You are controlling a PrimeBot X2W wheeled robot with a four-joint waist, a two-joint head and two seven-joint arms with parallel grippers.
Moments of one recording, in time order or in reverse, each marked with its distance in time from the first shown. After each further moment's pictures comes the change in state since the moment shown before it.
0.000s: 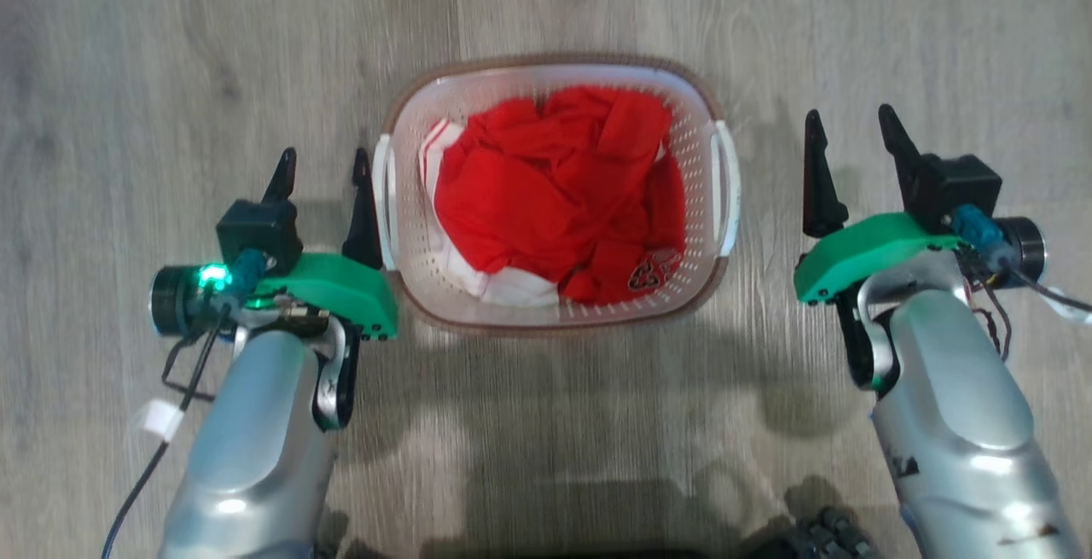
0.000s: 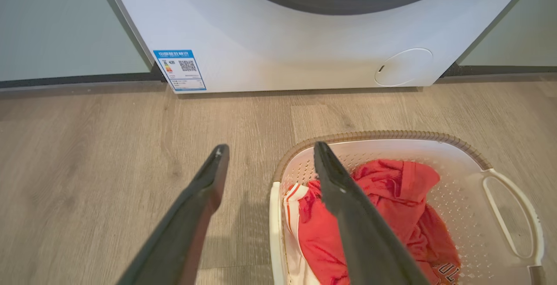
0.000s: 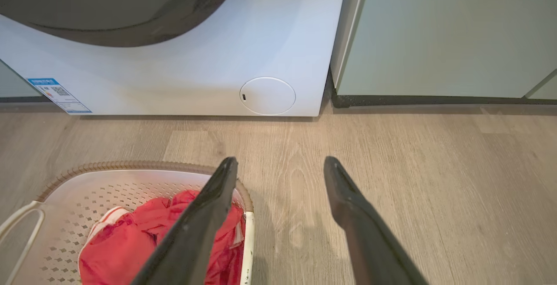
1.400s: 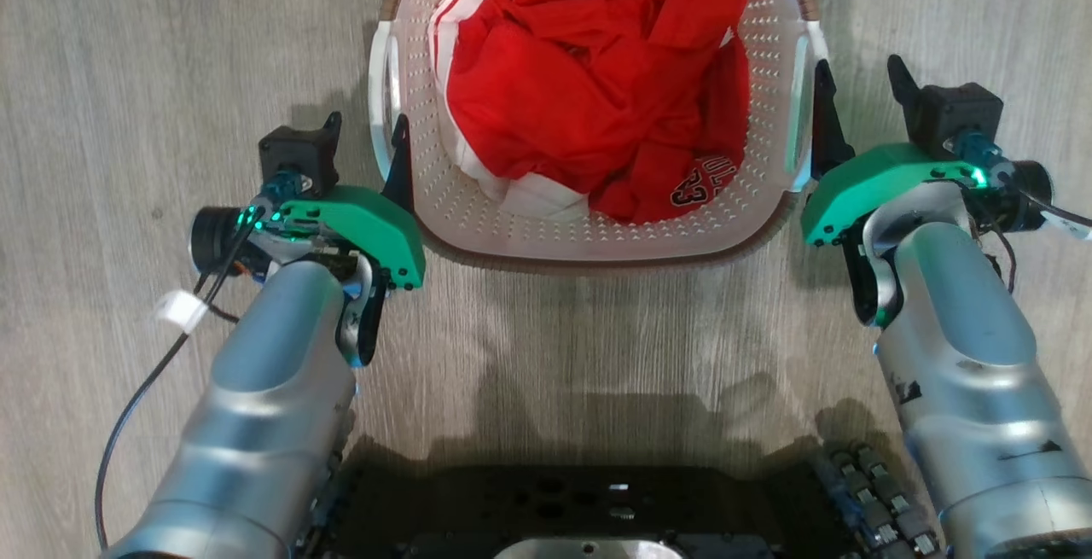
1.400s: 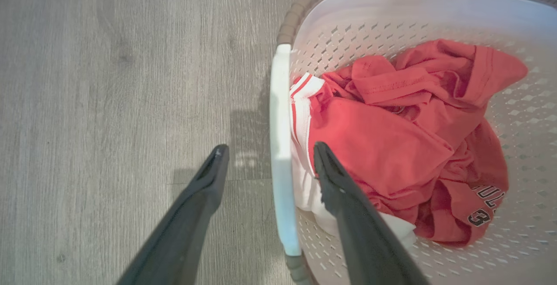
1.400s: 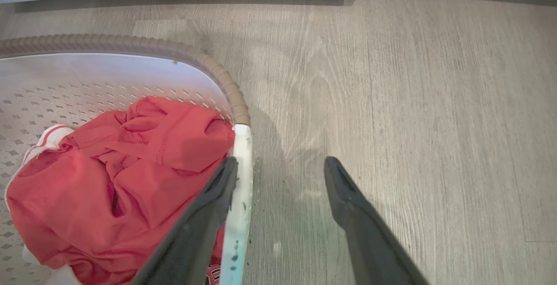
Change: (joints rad) left arm -0.253 -0.007 -0.174 0.339 -0.182 -0.026 0.000; right arm -0.197 -0.012 -0.005 0.241 0.005 0.000 0.000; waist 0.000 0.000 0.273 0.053
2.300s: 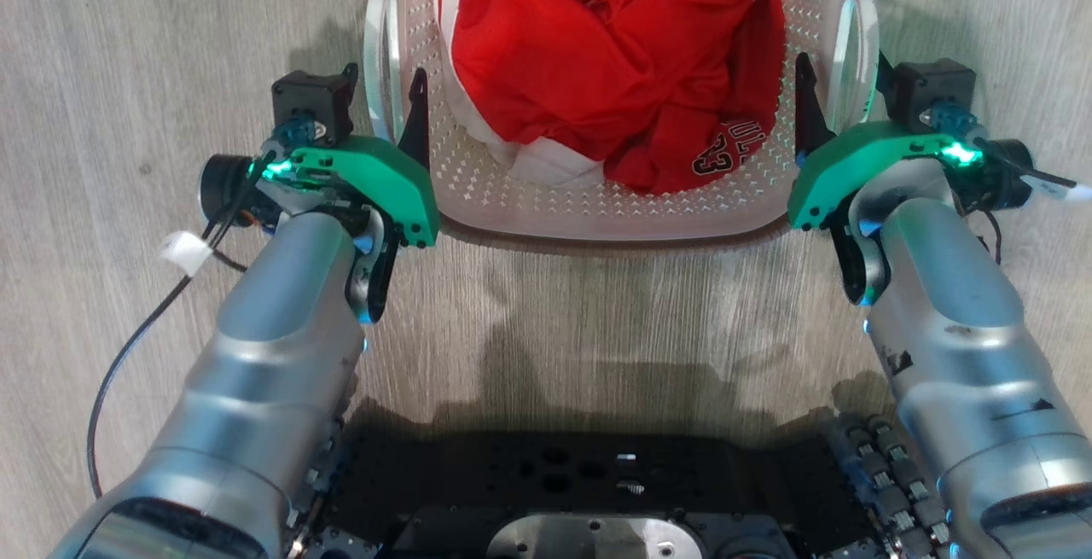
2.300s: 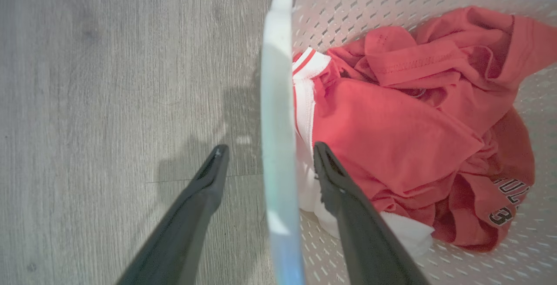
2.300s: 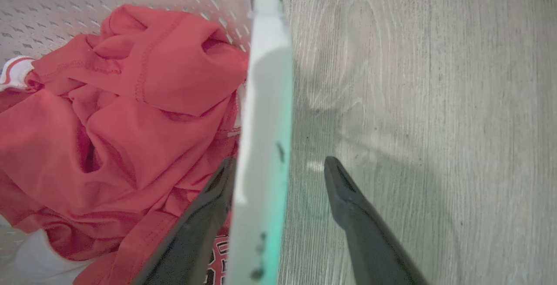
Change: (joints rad) left arm -0.128 -0.003 -0.111 0.077 -0.092 0.001 0.000; right arm -0.109 -0.007 0.078 0.163 0.039 0.000 -0.007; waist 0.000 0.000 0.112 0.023
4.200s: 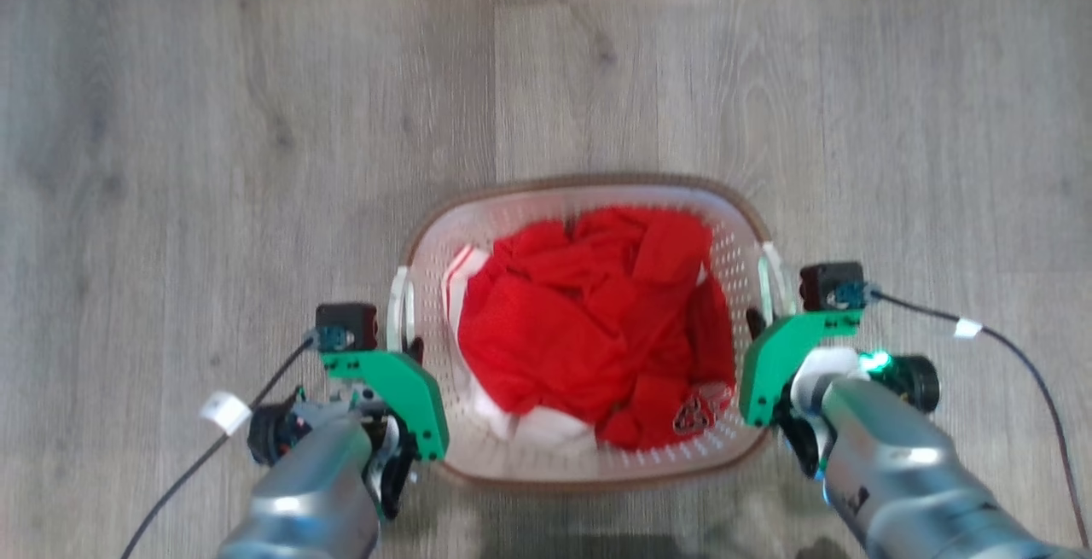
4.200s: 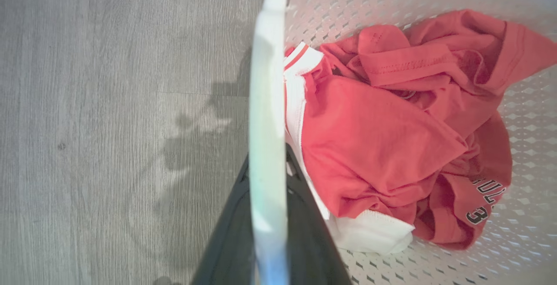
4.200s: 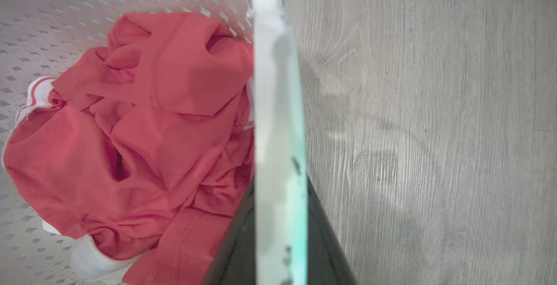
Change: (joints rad) left arm 0.224 -0.014 -0.277 0.241 -0.393 -0.026 0.047; right arm 0.117 0.023 0.413 0.344 0.460 0.005 0.071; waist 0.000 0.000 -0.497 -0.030
